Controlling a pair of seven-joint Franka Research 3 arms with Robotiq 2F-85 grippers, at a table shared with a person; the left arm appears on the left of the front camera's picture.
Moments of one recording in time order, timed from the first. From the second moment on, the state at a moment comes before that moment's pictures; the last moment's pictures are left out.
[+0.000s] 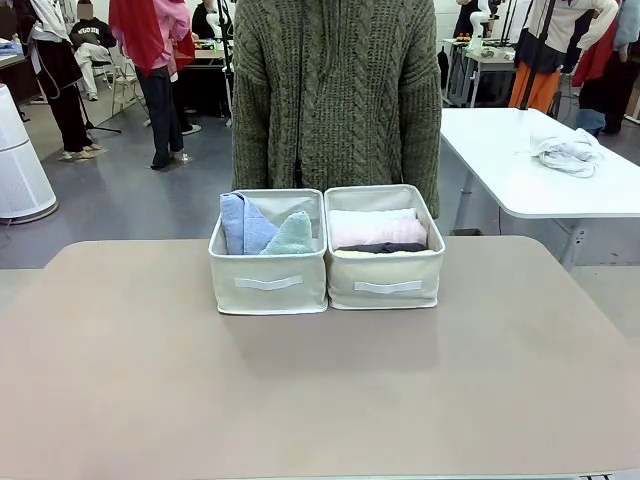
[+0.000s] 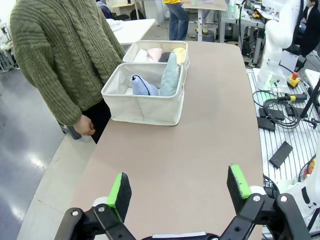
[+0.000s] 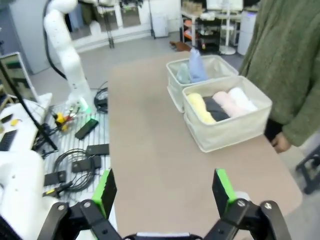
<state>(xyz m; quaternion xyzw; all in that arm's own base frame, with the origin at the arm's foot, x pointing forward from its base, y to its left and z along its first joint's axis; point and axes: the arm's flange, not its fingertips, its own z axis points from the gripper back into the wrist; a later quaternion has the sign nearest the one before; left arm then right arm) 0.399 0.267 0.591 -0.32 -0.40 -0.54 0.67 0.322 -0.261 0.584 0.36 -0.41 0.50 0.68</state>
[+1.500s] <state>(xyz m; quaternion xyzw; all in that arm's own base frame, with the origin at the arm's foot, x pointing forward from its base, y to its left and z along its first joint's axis) 0.399 0.267 0.591 -0.32 -0.40 -0.54 0.67 0.333 -0.261 0.588 0.35 -0.44 0.45 0.70</state>
